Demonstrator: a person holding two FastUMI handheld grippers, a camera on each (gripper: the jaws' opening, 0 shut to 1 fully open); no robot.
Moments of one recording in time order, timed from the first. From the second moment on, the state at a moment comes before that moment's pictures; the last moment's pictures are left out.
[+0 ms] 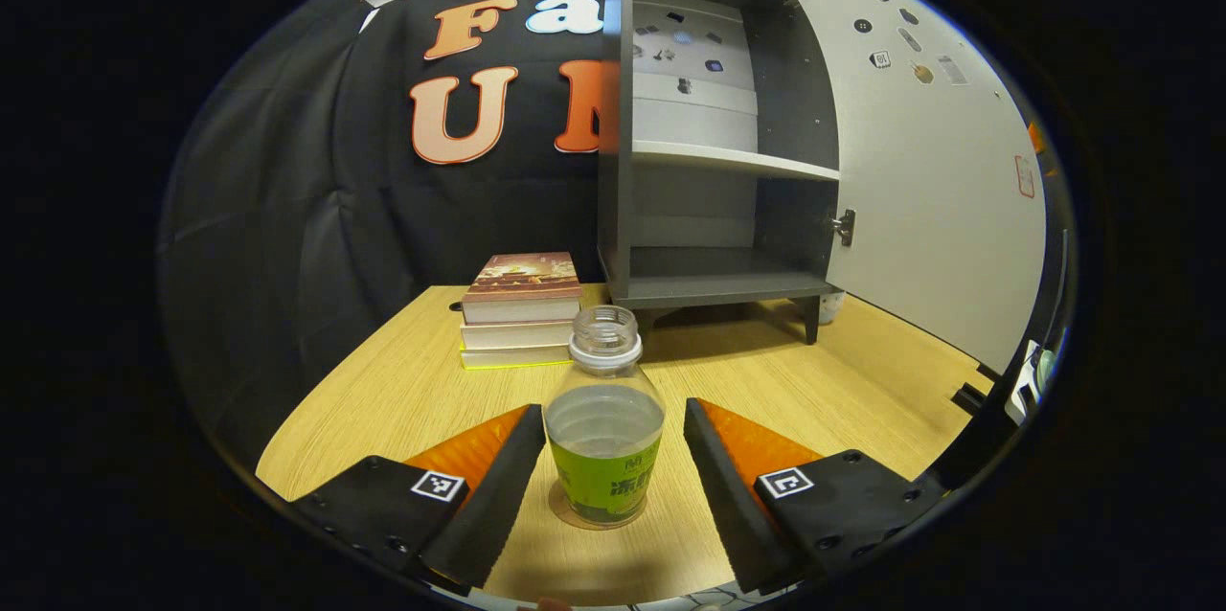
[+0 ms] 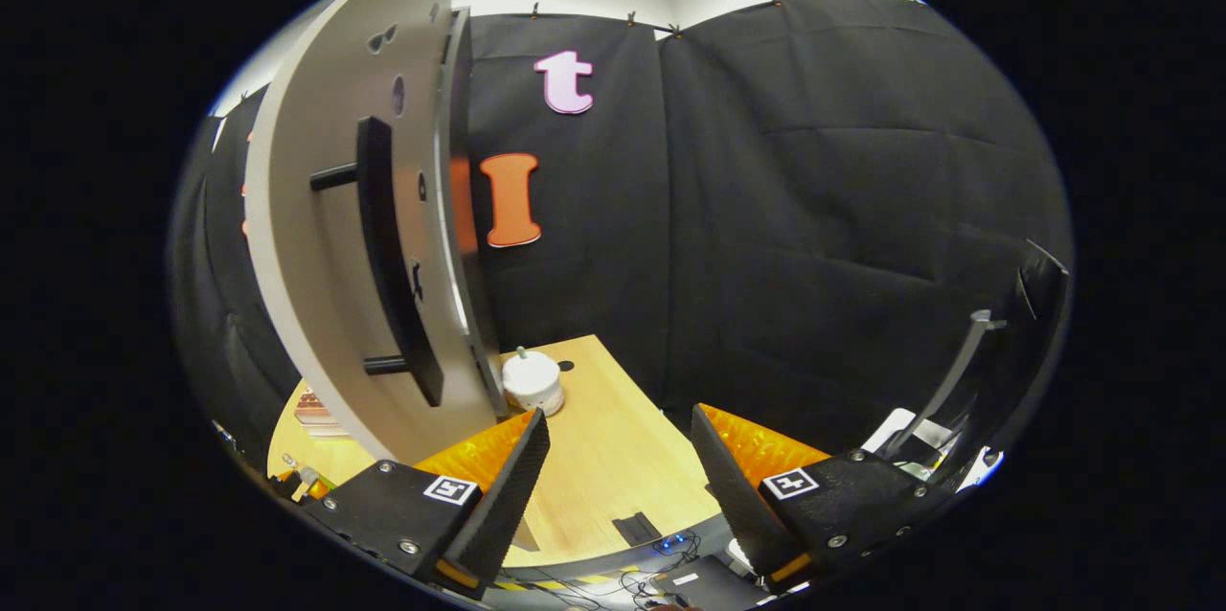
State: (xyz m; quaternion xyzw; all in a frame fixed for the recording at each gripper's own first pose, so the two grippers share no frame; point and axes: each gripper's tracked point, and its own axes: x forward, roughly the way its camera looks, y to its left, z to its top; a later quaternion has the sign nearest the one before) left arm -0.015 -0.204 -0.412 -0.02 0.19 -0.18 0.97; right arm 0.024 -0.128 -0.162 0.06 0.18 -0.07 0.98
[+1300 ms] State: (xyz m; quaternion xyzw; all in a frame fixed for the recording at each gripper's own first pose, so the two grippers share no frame) left arm -0.014 -0.100 -0.138 -0.01 0.09 -0.12 0.99; right arm 0.014 -0.029 -0.172 0.03 0.17 0.08 0.98
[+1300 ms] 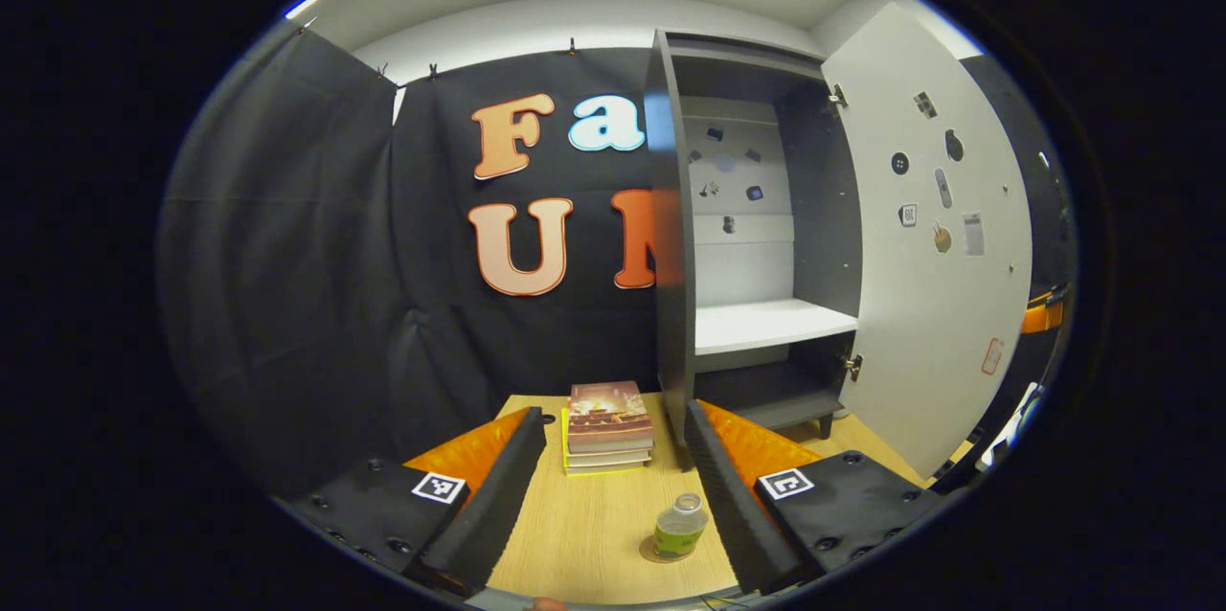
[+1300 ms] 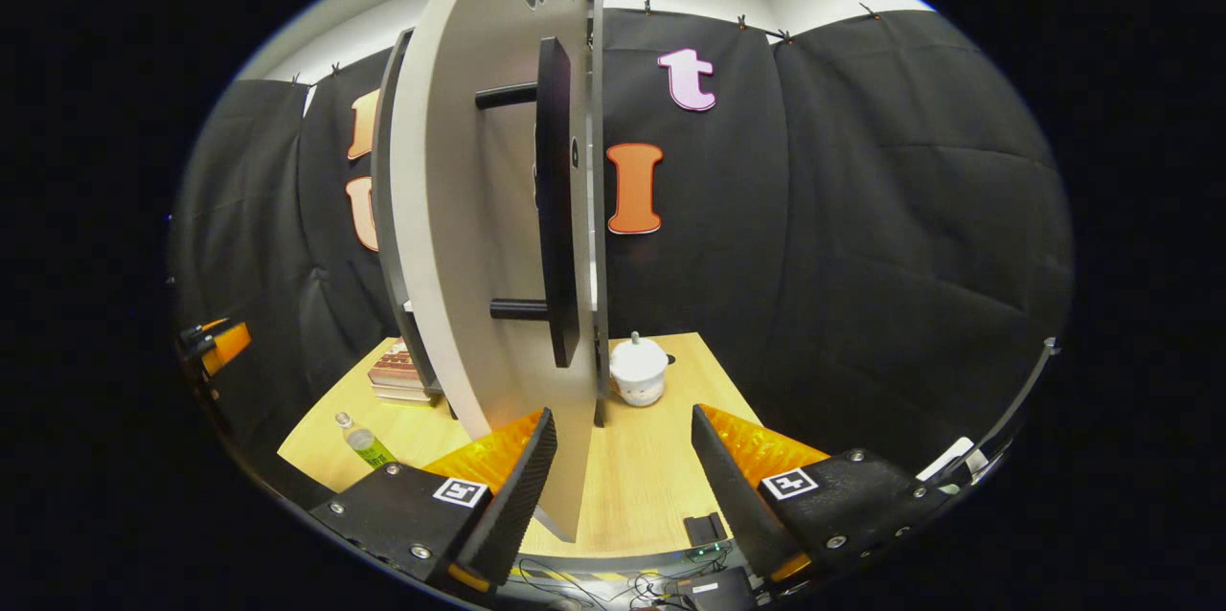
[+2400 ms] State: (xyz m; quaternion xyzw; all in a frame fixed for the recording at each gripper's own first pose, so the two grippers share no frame) left arm 0.036 0.017 -0.002 -0.01 0.00 -0.07 1.00; right arm 0.025 0.087 -0.163 0.07 0.16 0.12 0.98
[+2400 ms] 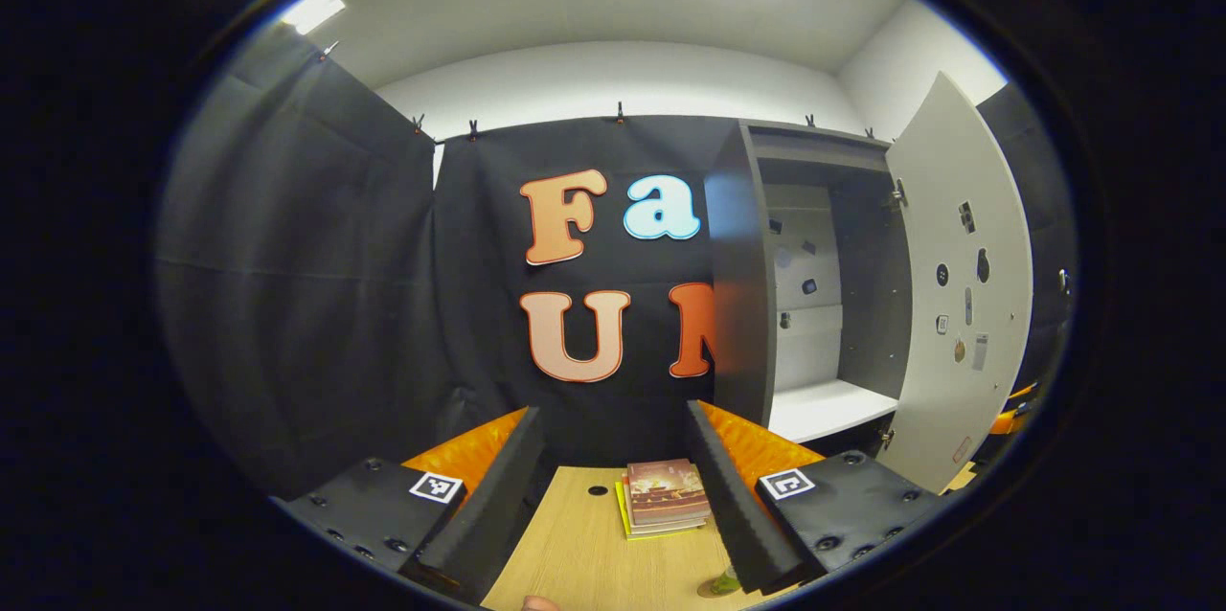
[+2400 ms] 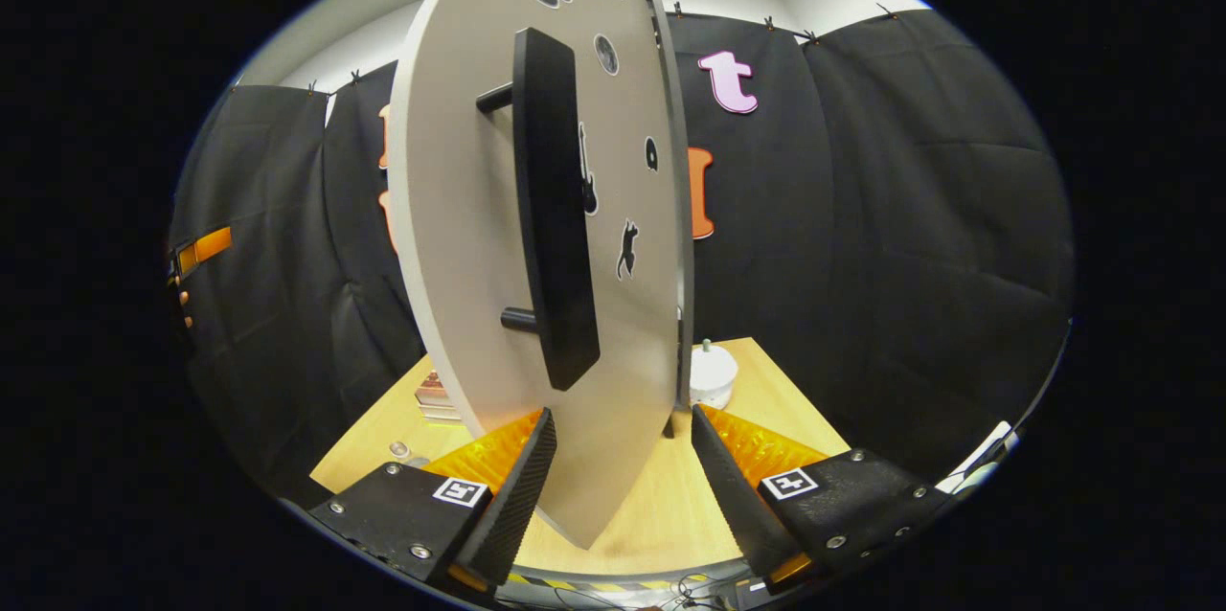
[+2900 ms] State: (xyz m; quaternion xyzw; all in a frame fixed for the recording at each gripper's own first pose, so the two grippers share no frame) left arm 0.052 0.070 -0.003 -0.01 0.00 -0.04 1.00; right arm 0.067 0.146 -0.152 0.09 0.14 0.15 0.98
